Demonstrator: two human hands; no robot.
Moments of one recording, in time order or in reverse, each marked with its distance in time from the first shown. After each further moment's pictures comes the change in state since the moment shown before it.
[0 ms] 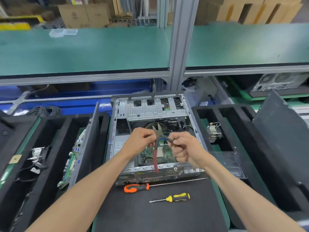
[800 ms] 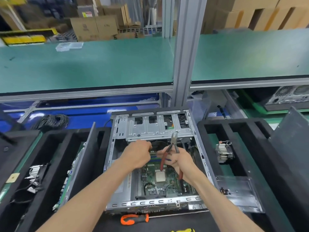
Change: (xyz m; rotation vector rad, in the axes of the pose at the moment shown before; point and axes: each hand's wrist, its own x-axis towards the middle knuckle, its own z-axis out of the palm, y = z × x) left_hand 0.065 -0.008 -0.016 0.895 -0.094 -0.248; right_hand 0.087 0.015 -0.016 0.214 0.240 0.003
